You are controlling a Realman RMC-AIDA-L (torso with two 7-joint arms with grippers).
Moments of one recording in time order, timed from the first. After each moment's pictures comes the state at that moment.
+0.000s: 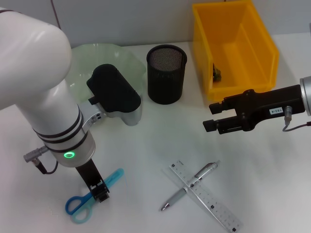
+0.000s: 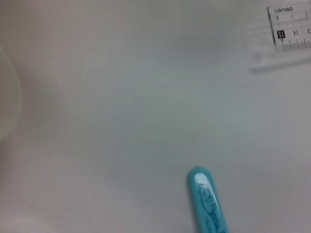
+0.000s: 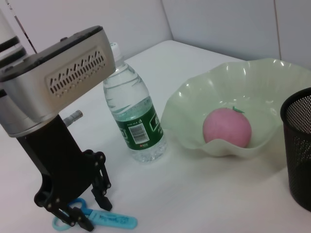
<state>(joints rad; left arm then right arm) -0.80 -2.08 1.84 1.12 2.57 1.55 -2.68 0.63 1.98 -0.76 -0.72 -2.16 -1.58 1.64</state>
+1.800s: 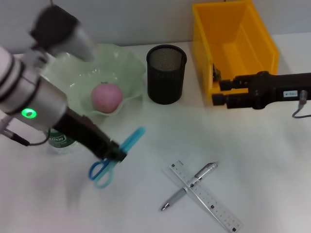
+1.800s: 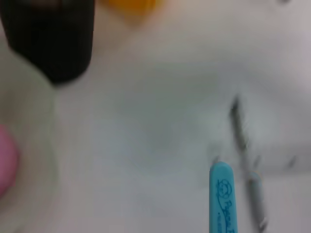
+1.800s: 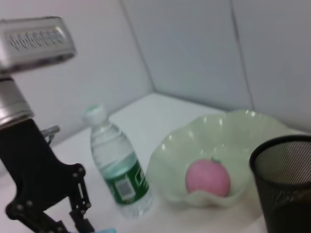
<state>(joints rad) -0.71 -2.07 1.35 1.28 2.37 1.69 -2.47 0.59 1.98 -0.64 -0.72 -2.05 -1.61 1.64</state>
